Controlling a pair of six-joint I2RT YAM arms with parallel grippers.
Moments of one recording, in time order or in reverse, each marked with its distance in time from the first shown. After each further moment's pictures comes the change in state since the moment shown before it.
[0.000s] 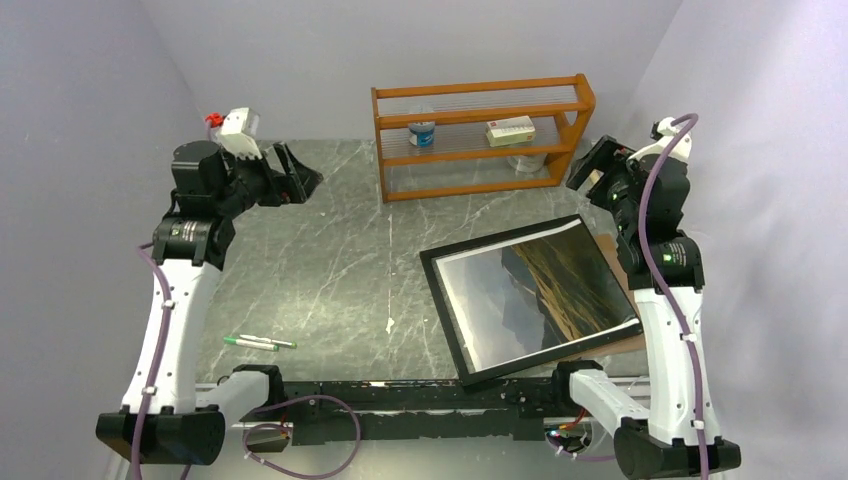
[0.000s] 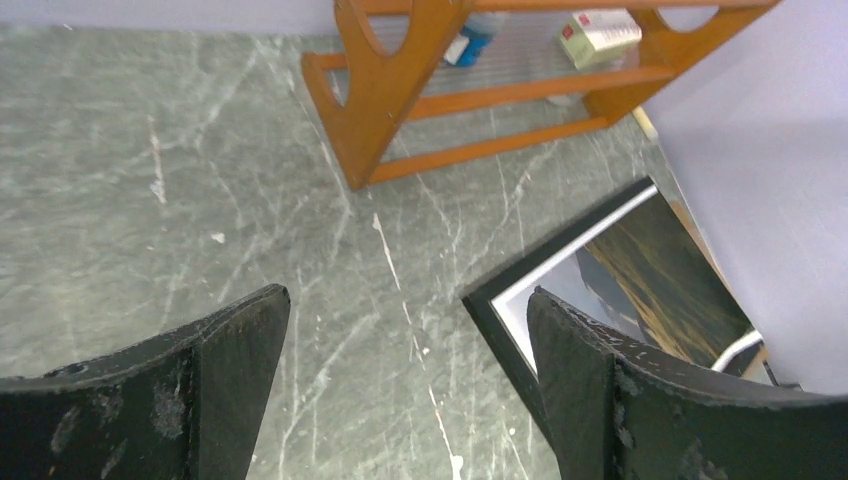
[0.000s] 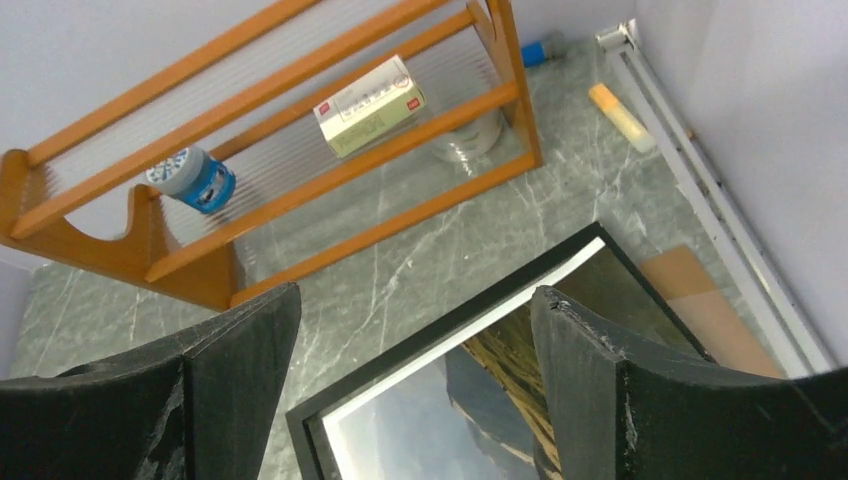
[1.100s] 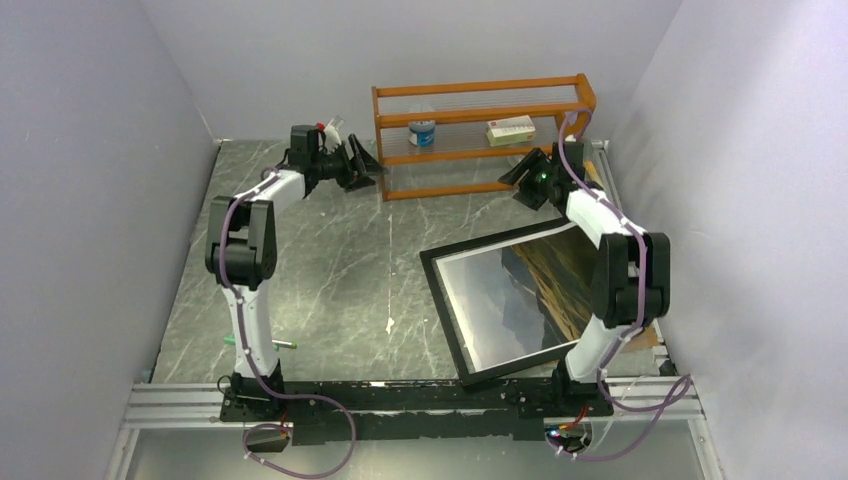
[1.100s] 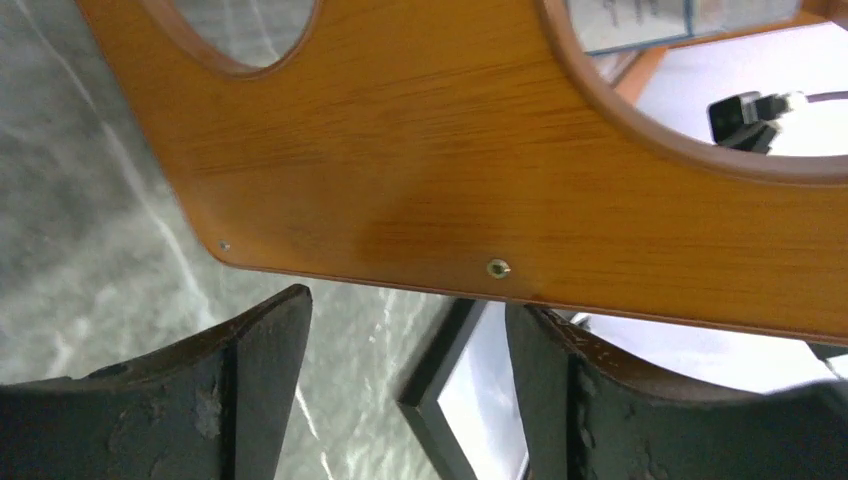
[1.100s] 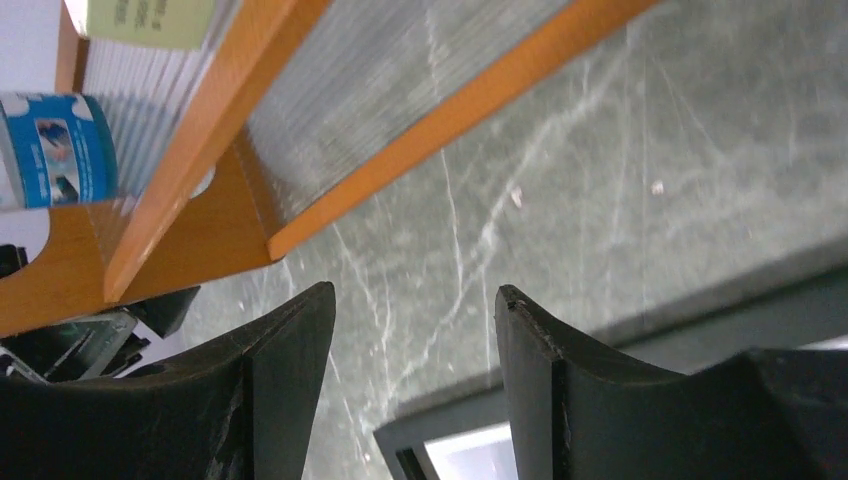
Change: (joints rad) left arm -0.095 1.035 0.208 0.558 0.401 -0.395; right arm -0.003 0.755 -0.153 0.465 -0.421 0.406
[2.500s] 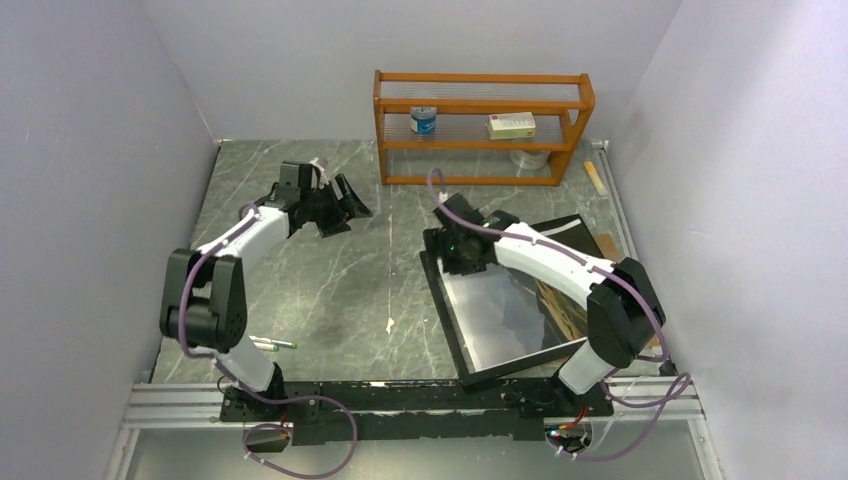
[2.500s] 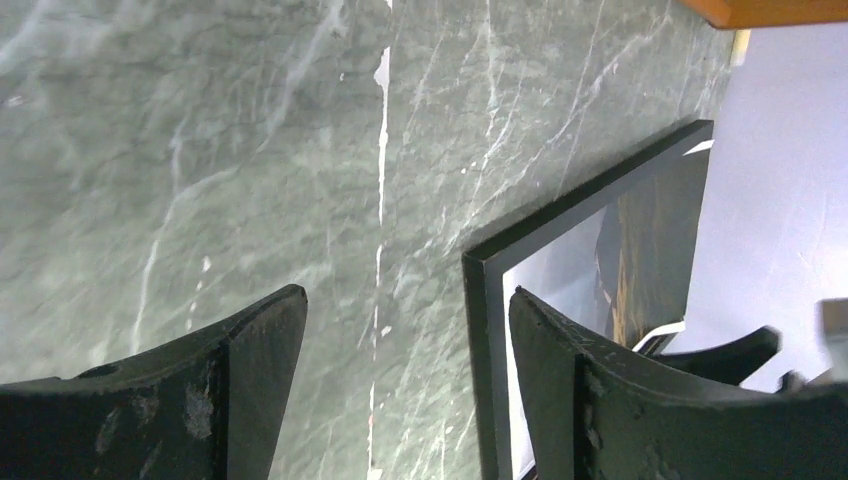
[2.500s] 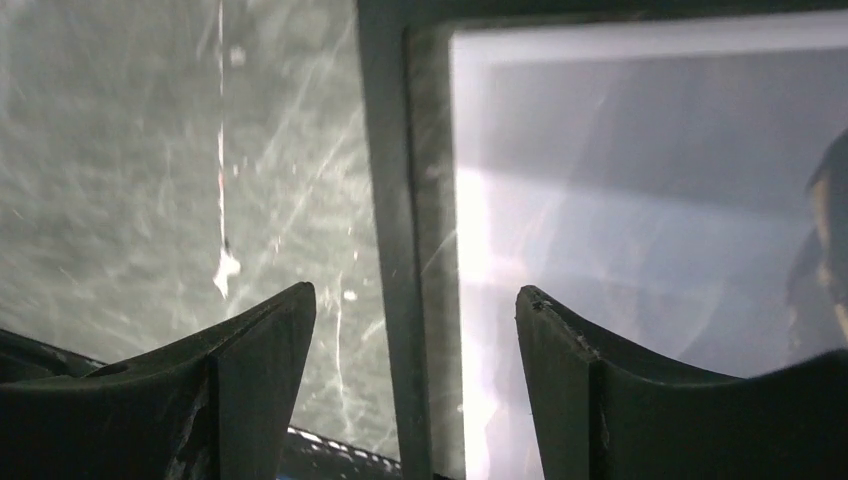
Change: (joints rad) left arm -0.057 -0.402 -0.416 -0.227 -0.334 0.024; right arm 0.643 -0.131 -0.019 -0.500 0.298 -0.260
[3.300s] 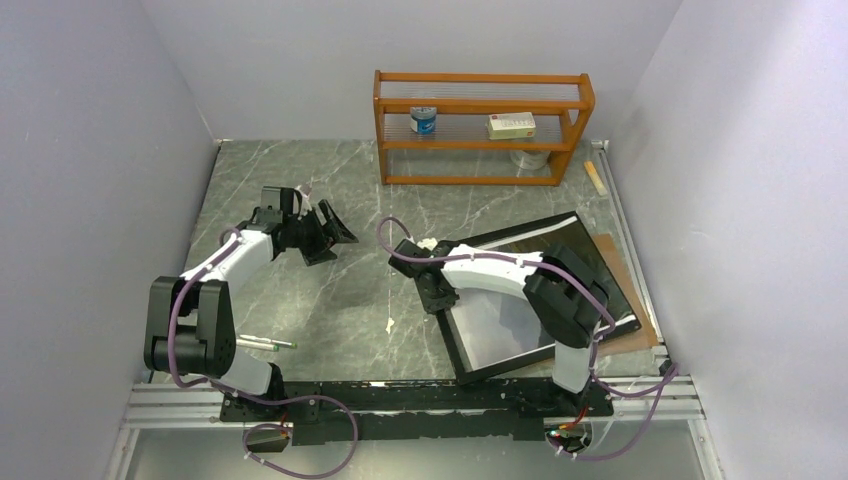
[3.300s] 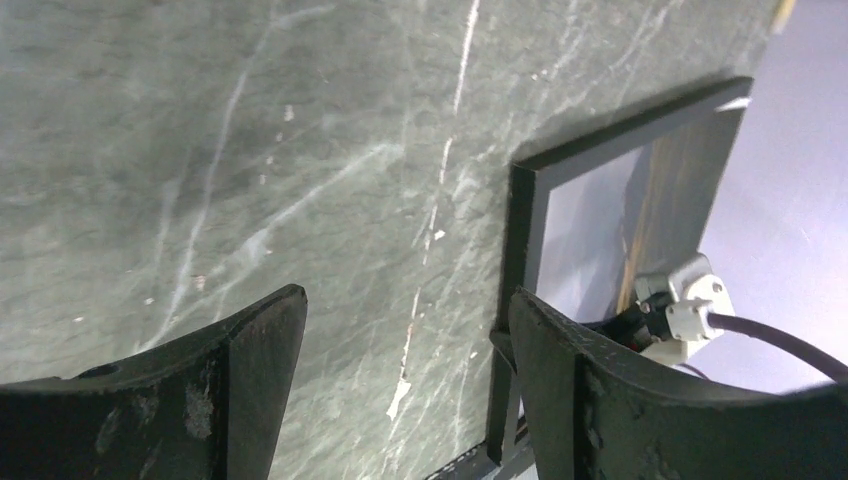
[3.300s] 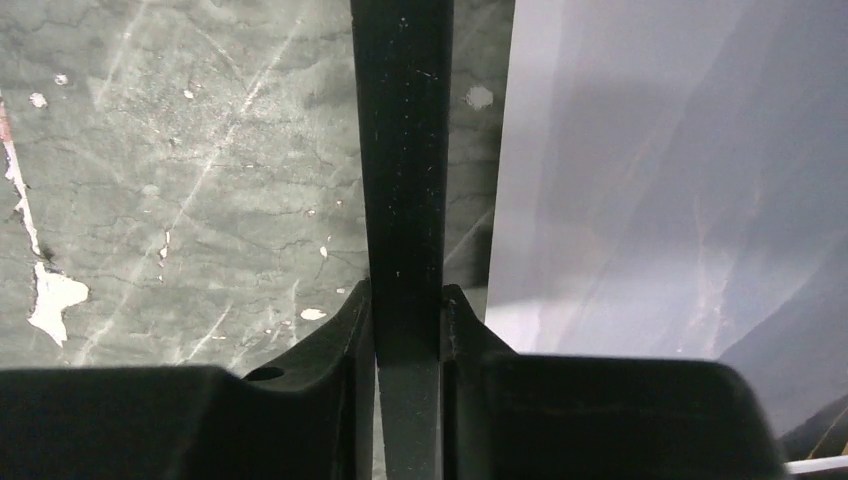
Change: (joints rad) left arm 0.089 -0.209 -0.212 -0.109 0.011 0.014; right arm 0.293 0.261 0.013 -0.094 0.230 0.113
